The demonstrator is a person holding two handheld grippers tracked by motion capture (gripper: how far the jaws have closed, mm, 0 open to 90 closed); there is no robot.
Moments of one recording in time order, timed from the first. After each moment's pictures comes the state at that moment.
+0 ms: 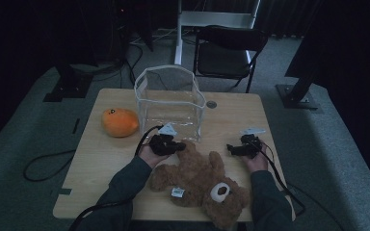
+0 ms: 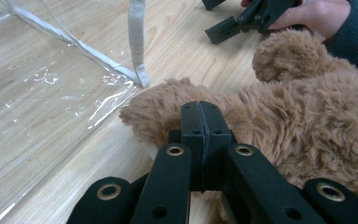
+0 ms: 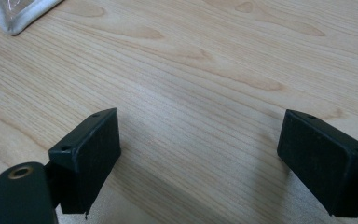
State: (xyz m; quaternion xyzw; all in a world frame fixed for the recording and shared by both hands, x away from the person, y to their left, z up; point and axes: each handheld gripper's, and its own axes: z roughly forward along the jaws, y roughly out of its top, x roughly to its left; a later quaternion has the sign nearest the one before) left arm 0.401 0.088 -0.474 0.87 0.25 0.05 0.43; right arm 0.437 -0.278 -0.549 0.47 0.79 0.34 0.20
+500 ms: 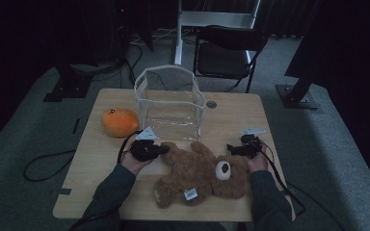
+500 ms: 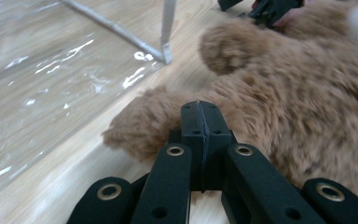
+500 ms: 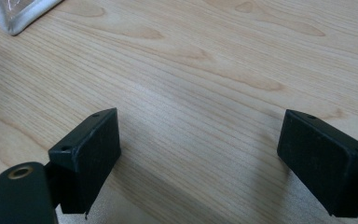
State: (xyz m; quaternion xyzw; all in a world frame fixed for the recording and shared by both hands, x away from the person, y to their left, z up) left arm 0.376 0.147 -0.474 0.84 0.29 0.07 0.45; right arm 0.437 -0.278 -0.549 0.47 0.79 0.34 0.20
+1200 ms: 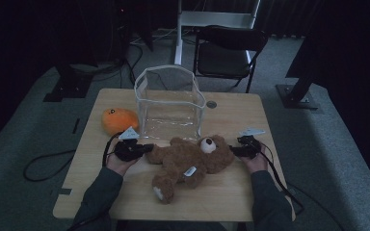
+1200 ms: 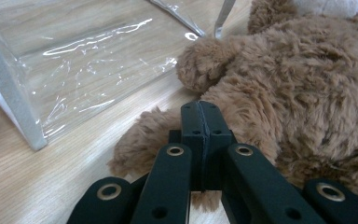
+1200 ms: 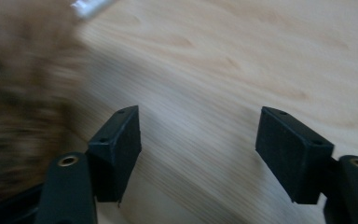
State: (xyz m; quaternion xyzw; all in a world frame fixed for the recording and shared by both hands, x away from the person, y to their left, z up) left arm 0.378 0.190 -0.481 0.82 0.34 0.09 0.44; right arm 0.428 -0.270 -0.539 0.44 0.80 0.36 0.18
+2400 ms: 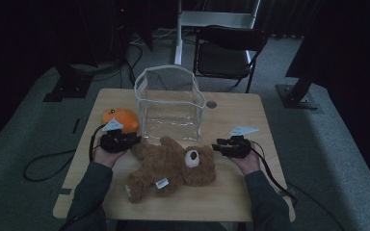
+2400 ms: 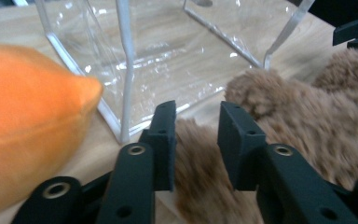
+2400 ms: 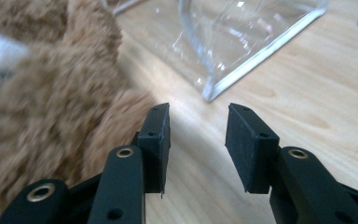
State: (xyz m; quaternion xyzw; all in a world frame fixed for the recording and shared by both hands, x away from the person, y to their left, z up) left arm 0.394 0.232 -0.461 0.79 0.40 0.13 0.45; right arm 0.405 -0.227 -0.496 0.34 0.82 0.46 0.10
